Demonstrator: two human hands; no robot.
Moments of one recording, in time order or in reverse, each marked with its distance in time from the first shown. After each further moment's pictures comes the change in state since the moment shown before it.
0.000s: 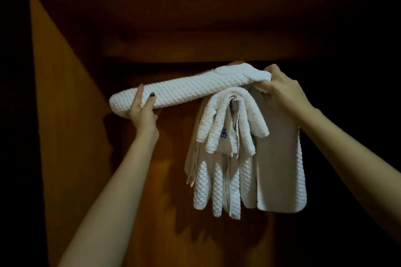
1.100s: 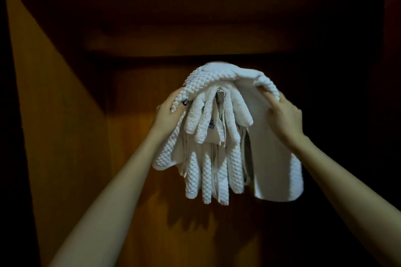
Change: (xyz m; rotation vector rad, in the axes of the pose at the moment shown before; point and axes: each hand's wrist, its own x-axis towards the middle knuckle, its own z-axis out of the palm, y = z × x) left_hand -0.031 -0.026 0.011 0.770 -0.696 0.359; right_hand -0.083 -0.009 0.006 0.187 0.032 0.546
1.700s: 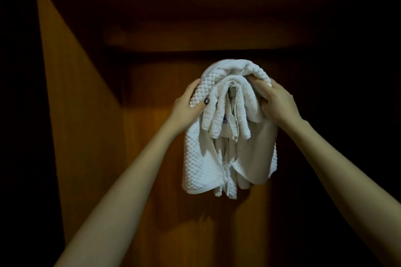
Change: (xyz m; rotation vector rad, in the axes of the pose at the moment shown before) left_hand -0.008 0.026 -0.001 0.088 -0.147 -0.033; right_hand 0.018 -0.039 0.008 0.020 -0.058 -0.360
